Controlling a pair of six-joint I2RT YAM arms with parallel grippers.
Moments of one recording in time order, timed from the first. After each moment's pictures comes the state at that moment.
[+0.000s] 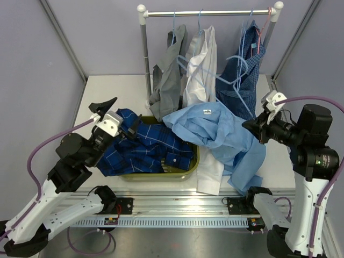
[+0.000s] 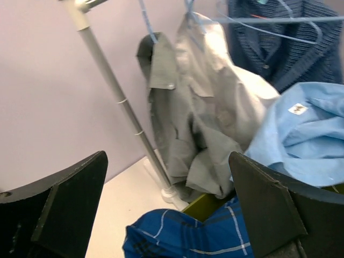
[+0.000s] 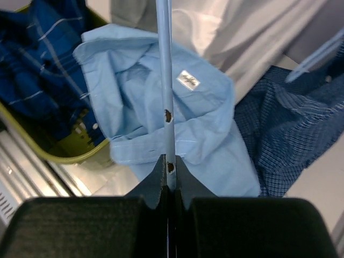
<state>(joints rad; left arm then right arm) -0.81 0.63 1.01 -0.20 -0.19 0.40 -0.12 0.85 1.47 -1.11 -0.86 -0.49</state>
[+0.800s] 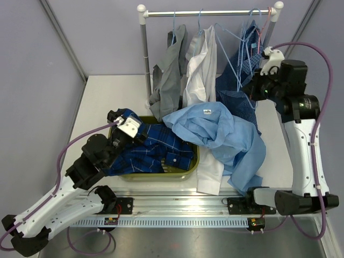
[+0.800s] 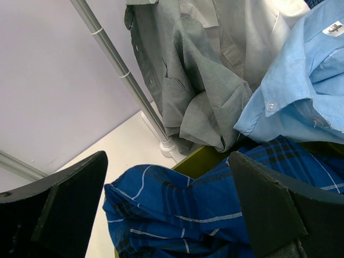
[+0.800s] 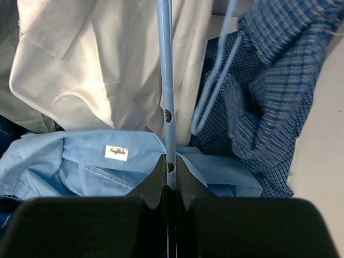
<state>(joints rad) -0.81 0.62 0.77 -0.13 -0.32 0.41 0.01 1.25 1.69 -0.87 -0.33 0.05</state>
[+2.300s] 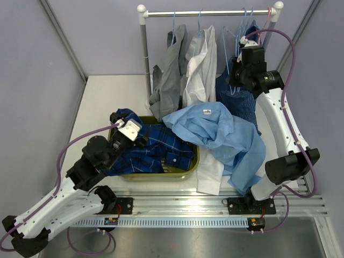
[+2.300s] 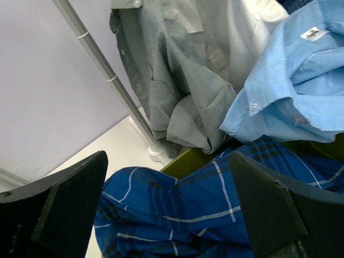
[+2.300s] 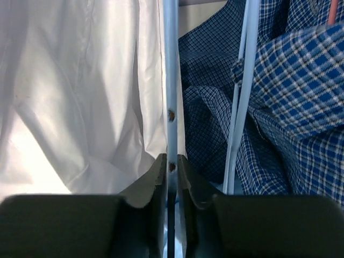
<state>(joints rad) -0.81 0.60 0.74 -0.12 -0.26 0.38 0.25 1.64 1.91 -0.84 0.11 0.29</state>
